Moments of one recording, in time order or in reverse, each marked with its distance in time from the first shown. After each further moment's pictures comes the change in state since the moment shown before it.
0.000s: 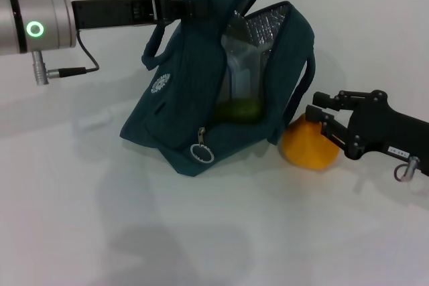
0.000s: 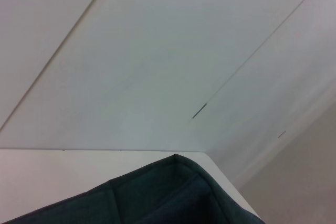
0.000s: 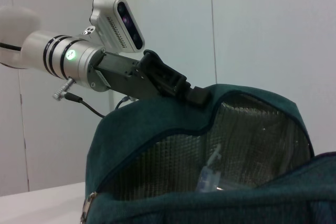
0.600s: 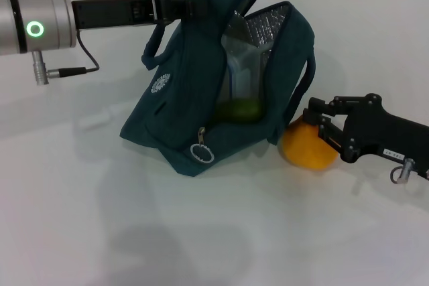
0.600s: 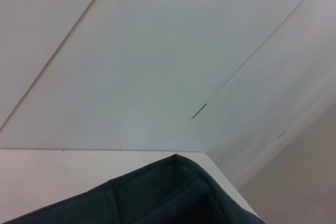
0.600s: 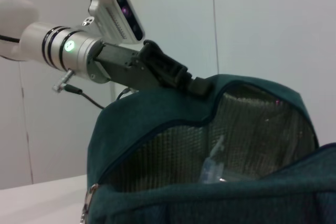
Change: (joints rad) left arm 0.000 0.000 0.000 0.000 0.000 0.000 0.000; right arm 0.013 0.000 -0.015 0.012 -0.005 0.019 0.008
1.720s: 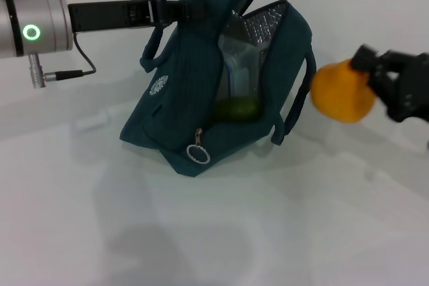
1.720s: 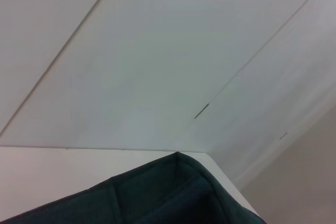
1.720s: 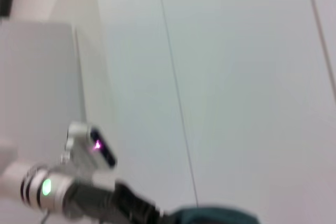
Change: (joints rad) left arm 0.011 0.001 -0.002 0.000 -0.003 0.002 0.002; right arm -0.067 -0.016 -0.012 -0.039 0.229 -0.201 0.092
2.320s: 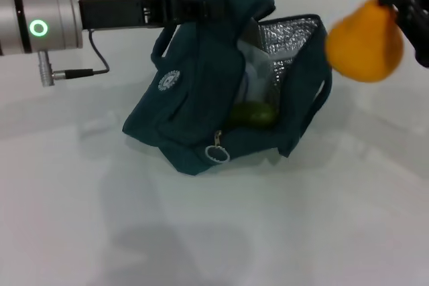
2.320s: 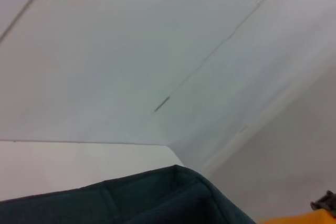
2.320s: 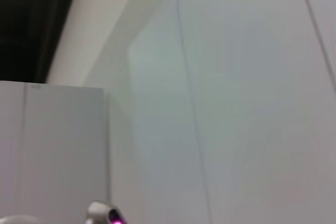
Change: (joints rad) left arm -0.029 -0.001 0.007 -0.016 -0.046 0.076 -0.026; right arm 0.004 0.001 -0.007 -0.174 0.114 -0.095 0.119
